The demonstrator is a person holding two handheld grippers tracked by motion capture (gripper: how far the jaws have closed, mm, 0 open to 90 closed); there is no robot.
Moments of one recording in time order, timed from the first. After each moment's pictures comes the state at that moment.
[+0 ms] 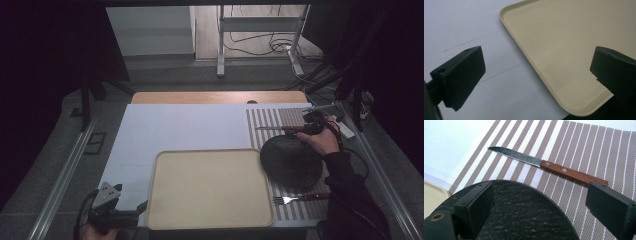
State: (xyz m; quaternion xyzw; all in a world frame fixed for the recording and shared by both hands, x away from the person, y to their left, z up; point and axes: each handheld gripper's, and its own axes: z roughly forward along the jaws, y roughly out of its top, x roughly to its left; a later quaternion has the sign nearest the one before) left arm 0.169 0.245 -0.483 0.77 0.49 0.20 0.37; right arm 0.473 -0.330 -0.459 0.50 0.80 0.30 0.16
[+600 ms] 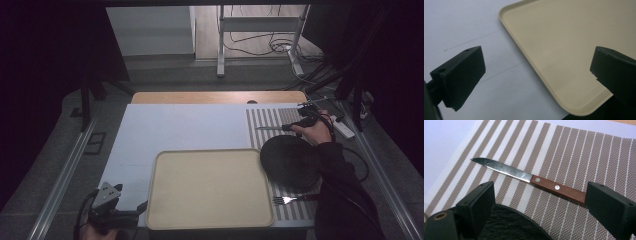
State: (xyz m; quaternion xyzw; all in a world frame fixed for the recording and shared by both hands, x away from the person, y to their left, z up) left arm 0.169 0.245 -0.483 0.77 0.49 0.19 0.37; right arm 0.508 -0.325 -0.469 0.52 0.79 0.28 0.16
